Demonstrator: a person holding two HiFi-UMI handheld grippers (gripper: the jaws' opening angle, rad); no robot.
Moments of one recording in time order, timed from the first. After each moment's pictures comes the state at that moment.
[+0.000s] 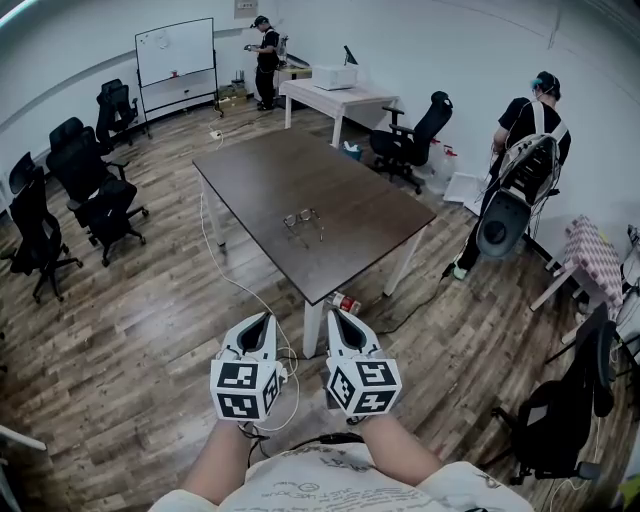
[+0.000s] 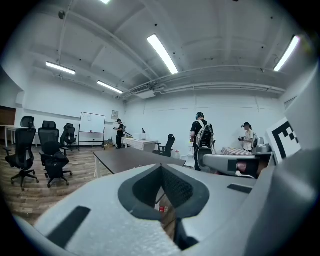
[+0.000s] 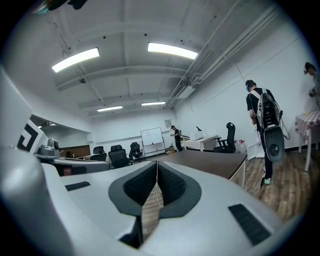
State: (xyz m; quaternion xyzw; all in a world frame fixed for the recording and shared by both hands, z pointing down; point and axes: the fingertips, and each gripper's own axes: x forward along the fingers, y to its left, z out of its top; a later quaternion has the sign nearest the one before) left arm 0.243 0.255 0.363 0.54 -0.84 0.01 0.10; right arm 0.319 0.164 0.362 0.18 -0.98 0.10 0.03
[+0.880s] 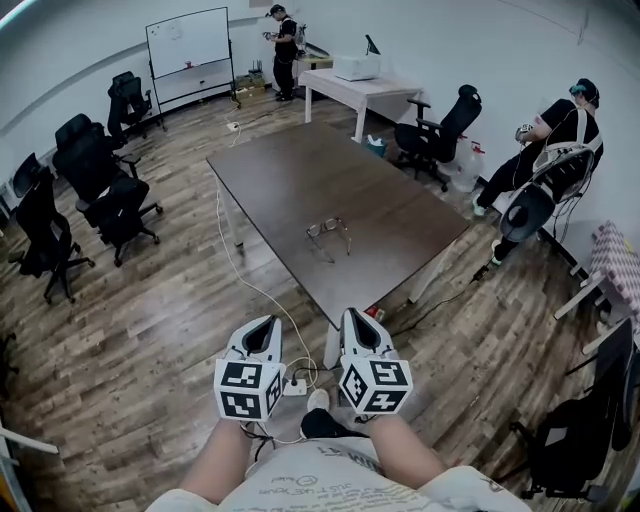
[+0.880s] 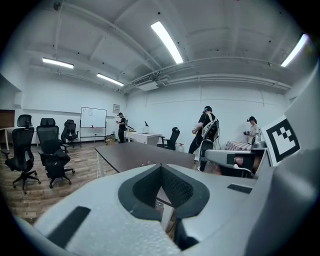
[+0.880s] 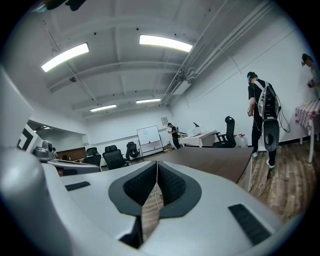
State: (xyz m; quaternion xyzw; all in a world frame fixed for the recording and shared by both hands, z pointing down) left arm 0.129 0.205 0.401 0.53 -0.83 0.04 0.13; right arm 0.212 0.092 0.400 0.19 -0.97 0.13 0.03
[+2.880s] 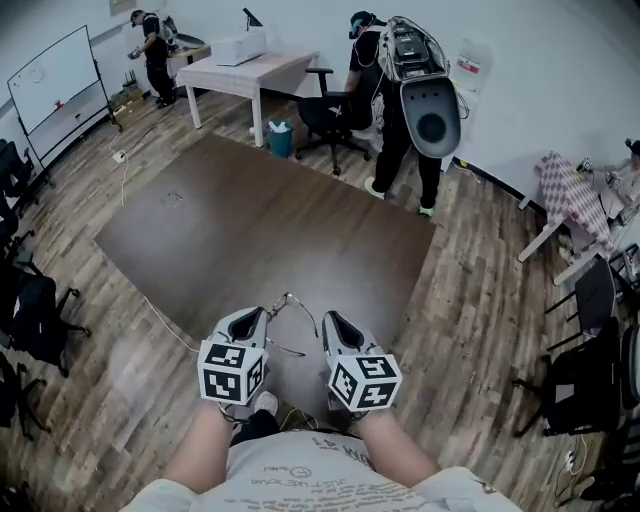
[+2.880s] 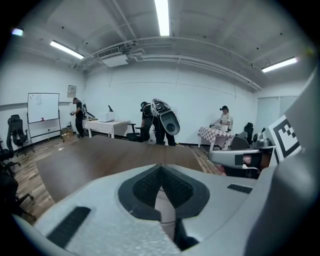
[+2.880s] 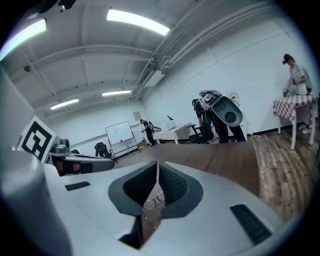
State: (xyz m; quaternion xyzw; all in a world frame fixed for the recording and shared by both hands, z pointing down) left arm -0.128 -0.134 0.446 0.70 -0.68 0.12 0.18; right arm -0.008 -0.182 0.450 0.34 -0.92 0.19 0.07
